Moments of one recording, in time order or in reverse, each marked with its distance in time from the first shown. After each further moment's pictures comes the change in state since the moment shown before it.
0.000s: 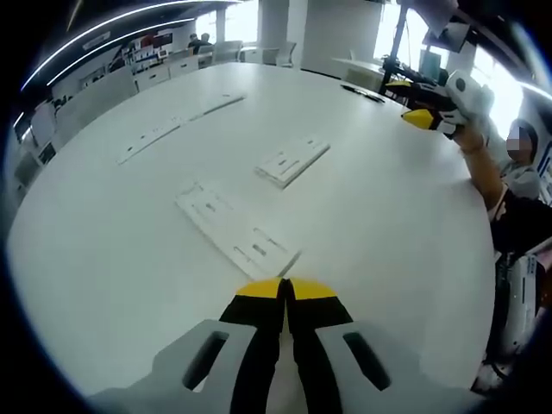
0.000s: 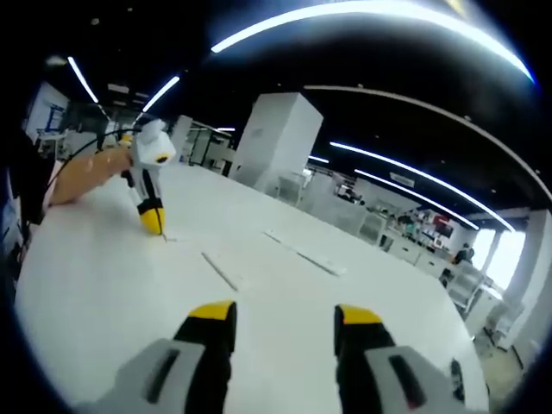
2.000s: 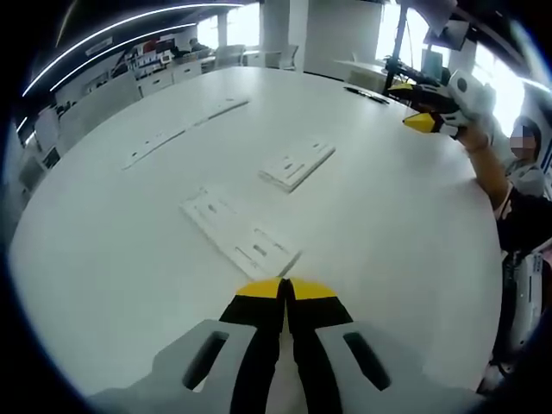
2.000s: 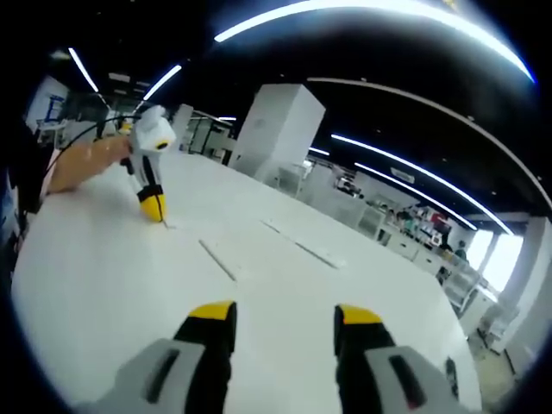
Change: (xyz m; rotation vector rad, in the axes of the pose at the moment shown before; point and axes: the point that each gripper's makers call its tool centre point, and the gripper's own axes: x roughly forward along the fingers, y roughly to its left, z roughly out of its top) left arm 0.002 0.004 0.002 0.016 -0.018 0.032; right arm 0.003 -0.001 -0.009 -0.035 0.051 -0.012
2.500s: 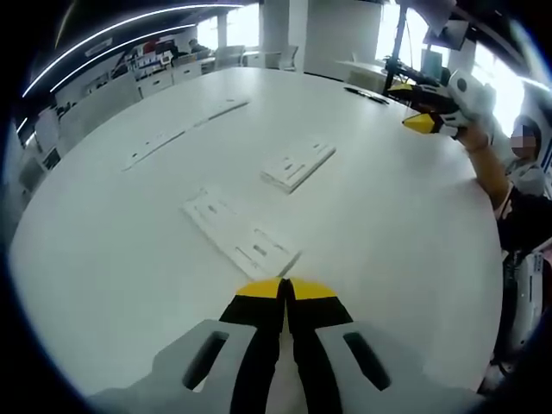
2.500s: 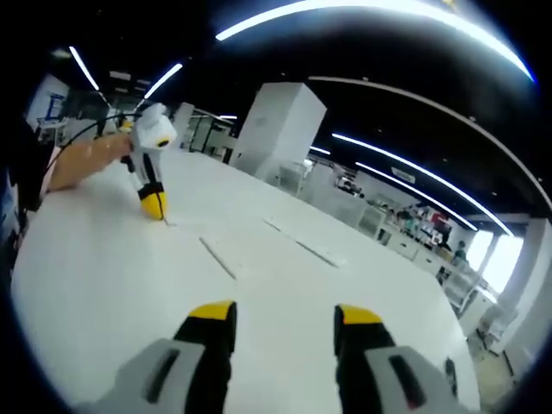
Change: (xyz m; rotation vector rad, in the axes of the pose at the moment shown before) left arm 0.000 0.004 0.003 0.003 -0.004 0.001; right arm 0.001 -0.001 -0.001 -0.008 0.008 0.001
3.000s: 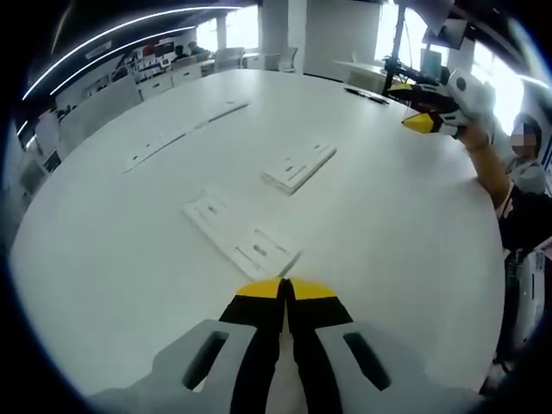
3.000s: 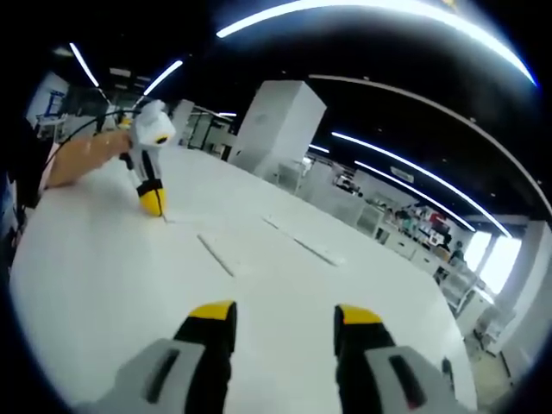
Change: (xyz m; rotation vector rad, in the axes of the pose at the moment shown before) left arm 0.001 0.001 0.001 0.010 -0.009 0.006; right arm -0.001 -0.001 -0.002 -0.009 0.012 -0.014
